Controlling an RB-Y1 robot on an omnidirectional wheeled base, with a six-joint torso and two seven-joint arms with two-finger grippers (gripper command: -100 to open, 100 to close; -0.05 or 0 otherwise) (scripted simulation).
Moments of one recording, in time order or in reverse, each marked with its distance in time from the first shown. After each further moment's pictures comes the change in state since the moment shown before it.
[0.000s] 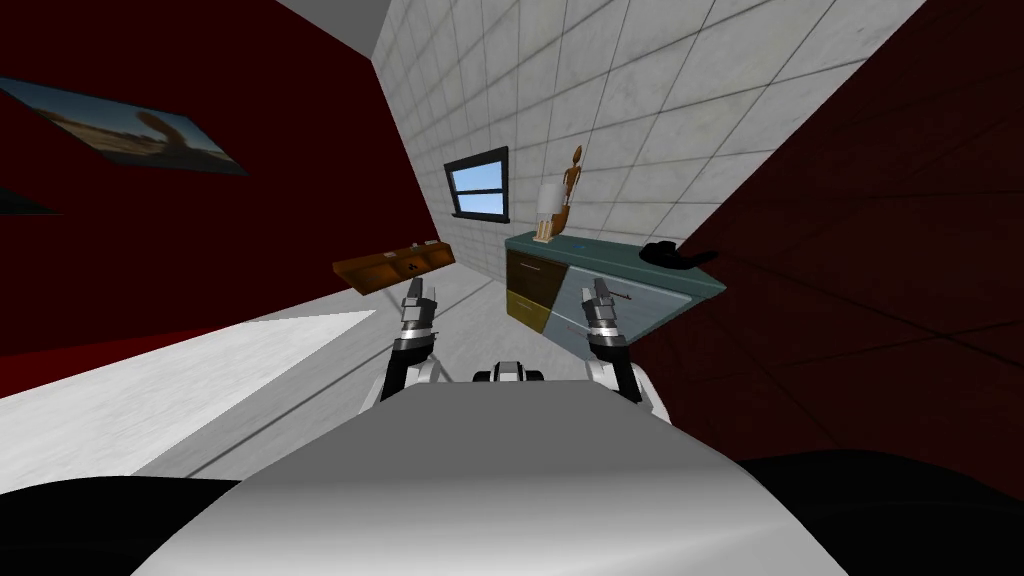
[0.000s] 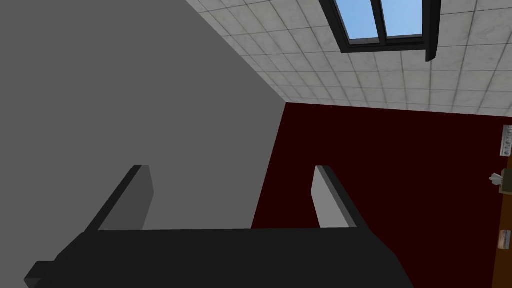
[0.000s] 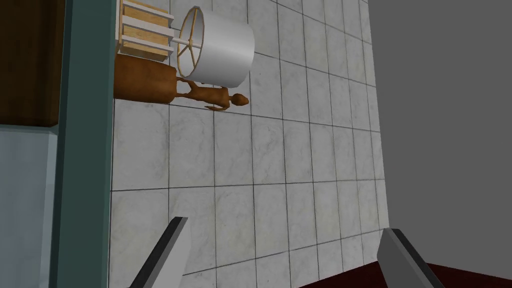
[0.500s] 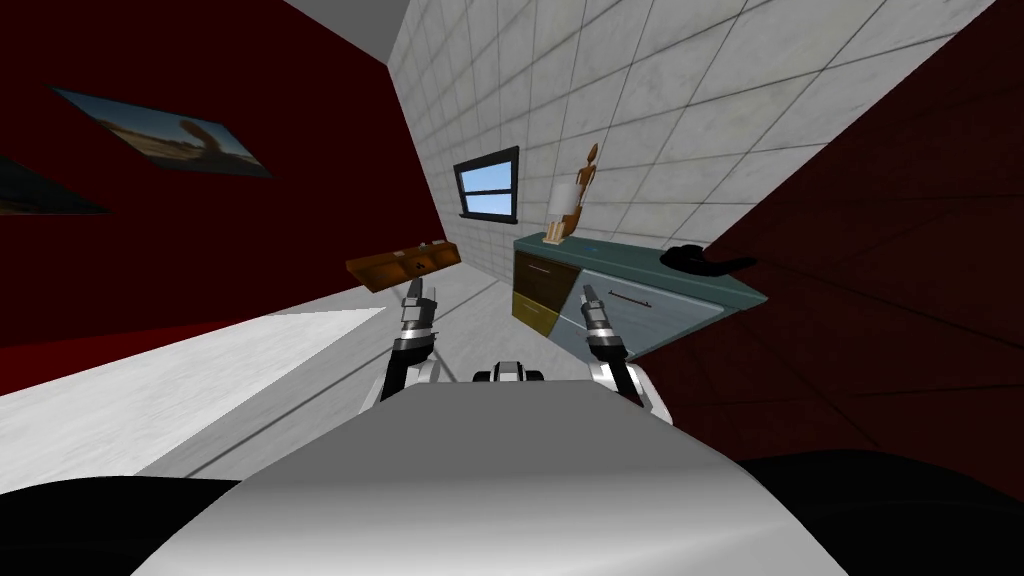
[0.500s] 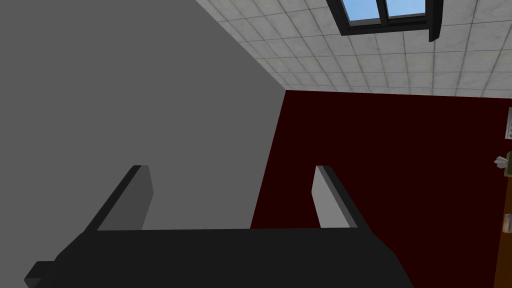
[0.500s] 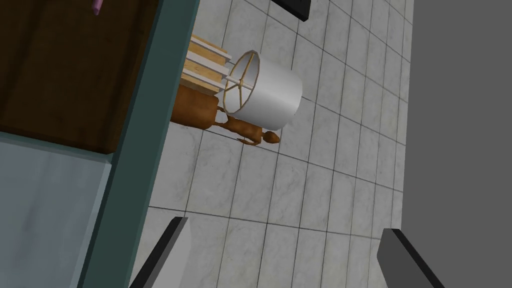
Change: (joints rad) left arm 0.000 0.000 0.000 0.000 0.000 0.000 0.000; right arm 0.002 -0.028 -0.020 0.055 0.135 0.089 0.022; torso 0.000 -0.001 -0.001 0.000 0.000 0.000
